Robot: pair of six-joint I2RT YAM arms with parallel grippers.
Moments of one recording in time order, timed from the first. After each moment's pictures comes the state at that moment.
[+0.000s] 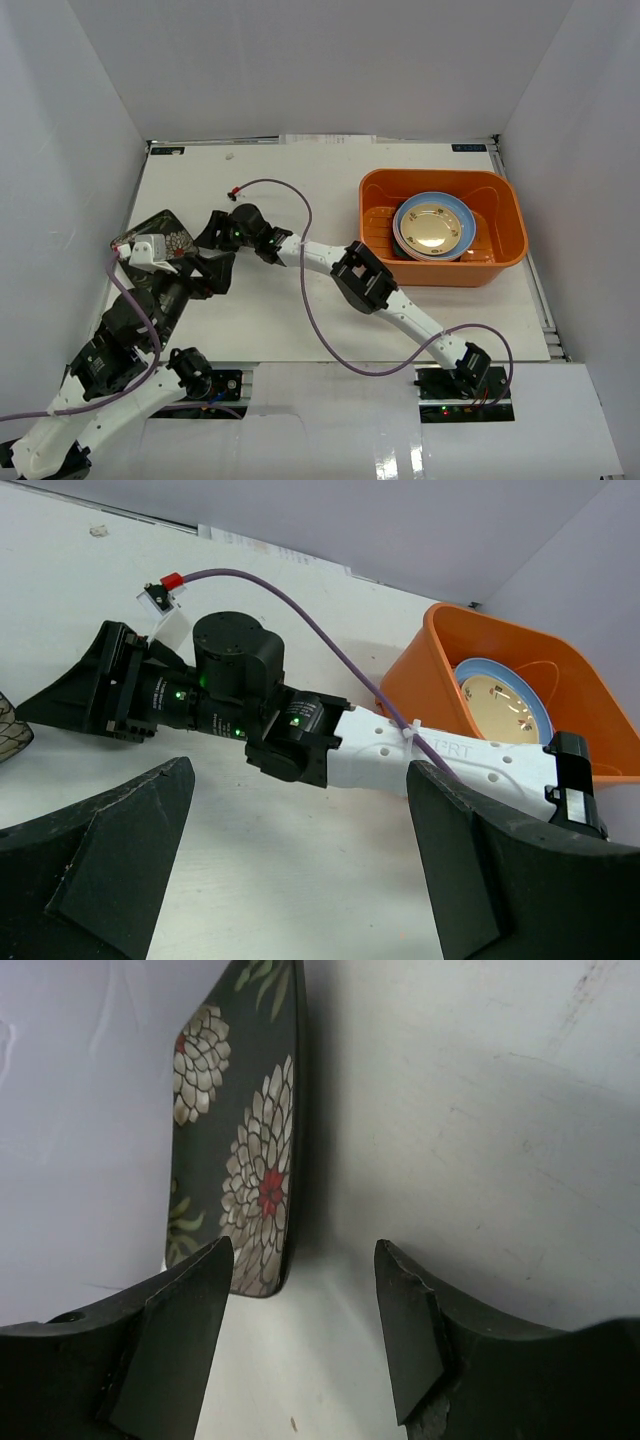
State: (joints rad) left arm -0.83 0.30 0.81 -0.58 -0.56 -0.47; right arm 1.02 2.78 2.32 0.18 -0.20 0.94
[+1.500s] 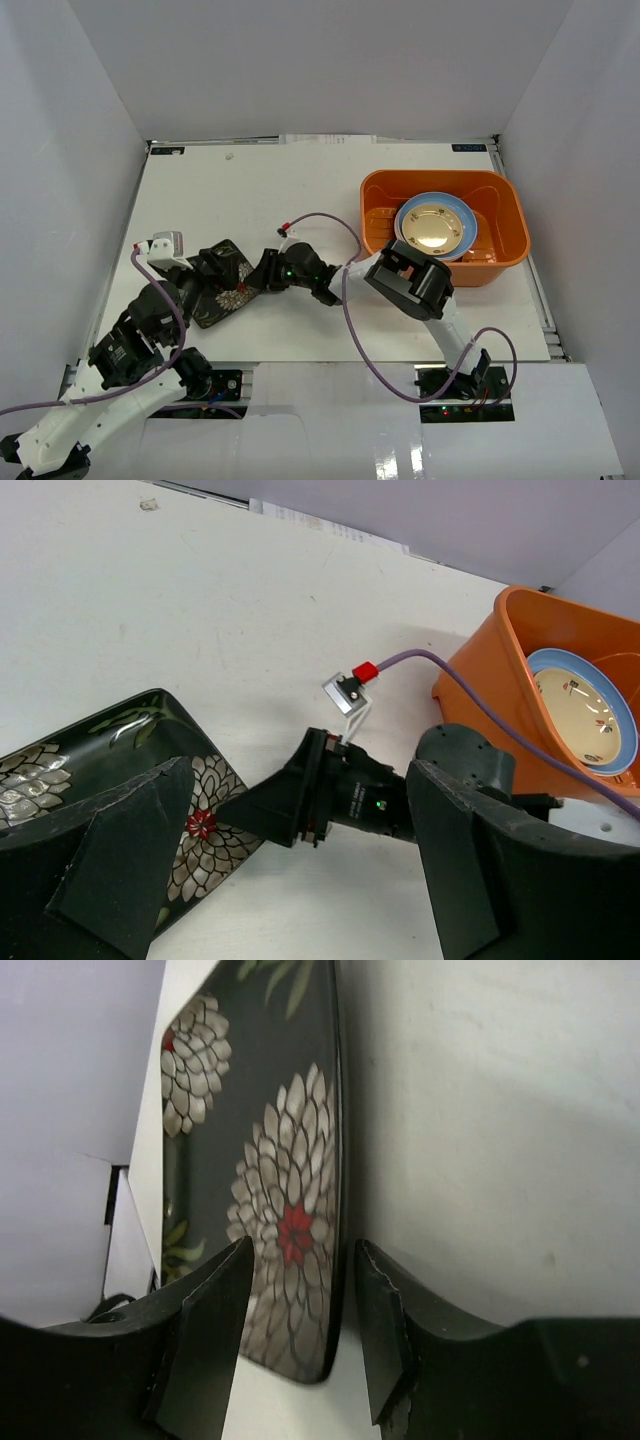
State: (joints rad) left arm -0.83 0.34 0.73 -0.54 -0.64 -0.47; right arm 1.06 2.15 1.09 0.70 -0.13 0.94
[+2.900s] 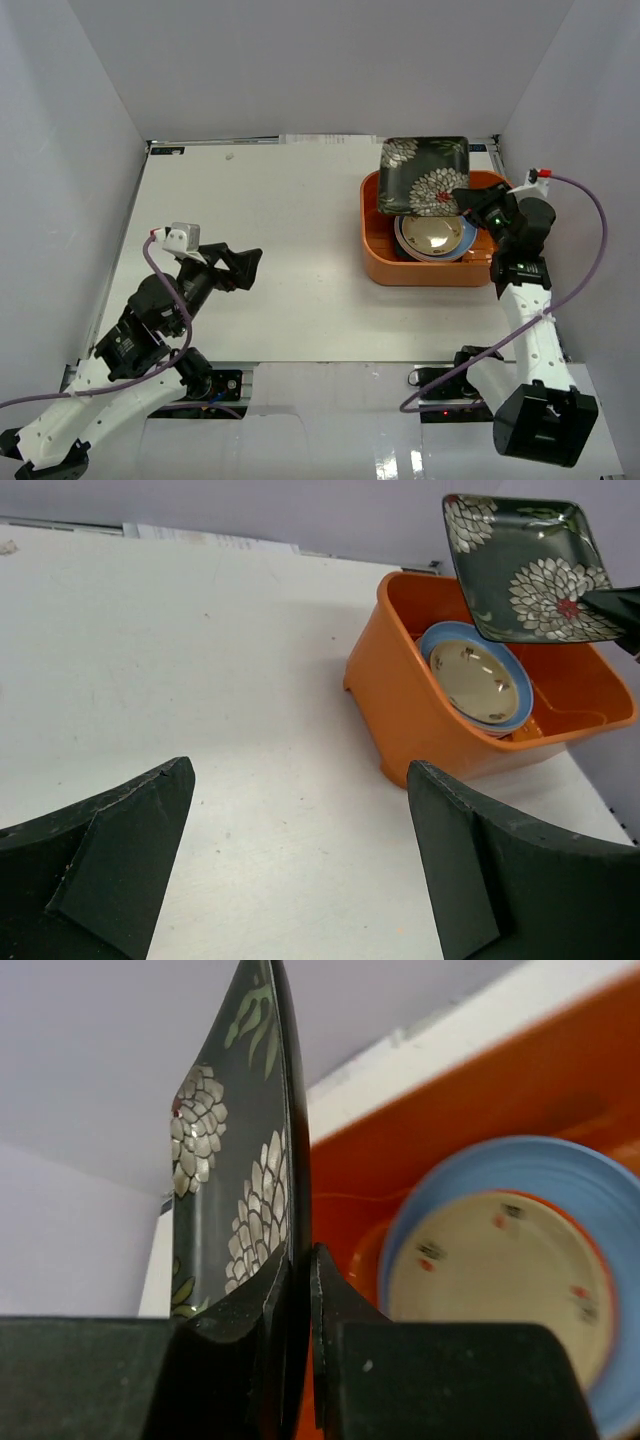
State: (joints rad) left arm -0.82 0.41 0.75 -0.37 -0.40 -0.39; right arm -0.07 0.94 0.75 0.11 -0.33 0.75
